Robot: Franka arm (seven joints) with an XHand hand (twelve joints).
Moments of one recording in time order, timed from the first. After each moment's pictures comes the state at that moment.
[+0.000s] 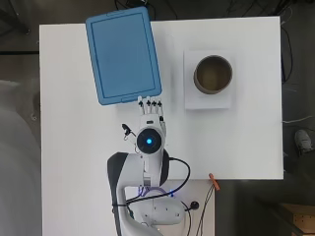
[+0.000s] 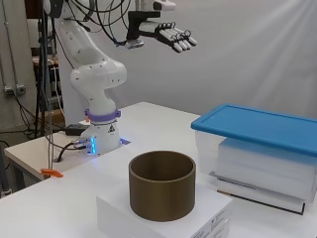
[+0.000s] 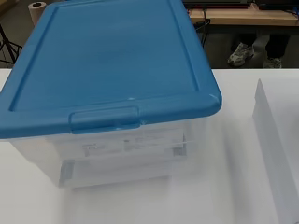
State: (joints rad) arm 0.00 -0.78 -0.02 -2.36 -0.01 1.57 -0.90
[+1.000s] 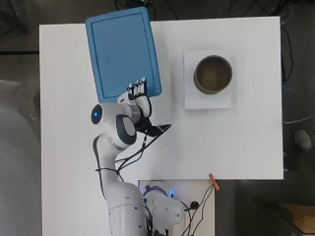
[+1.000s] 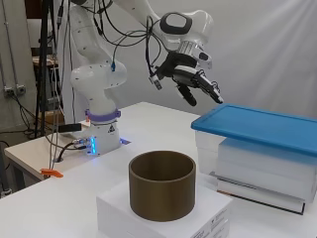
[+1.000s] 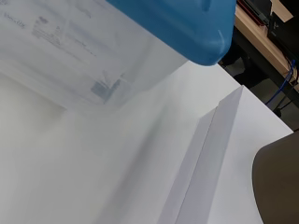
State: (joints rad) arm -0.02 -0.40 0.30 -2.48 -0.58 1.91 -0.70
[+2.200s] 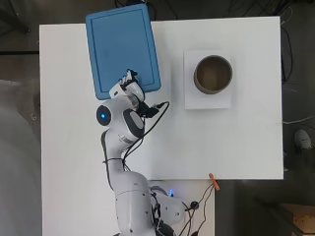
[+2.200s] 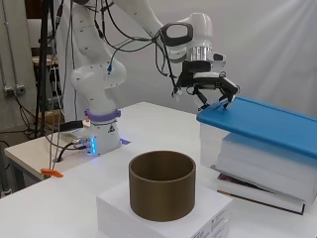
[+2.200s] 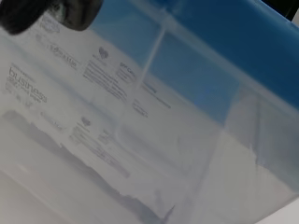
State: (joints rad) arm 0.03 -0.29 0.19 -2.48 -0.62 2.35 -0.82
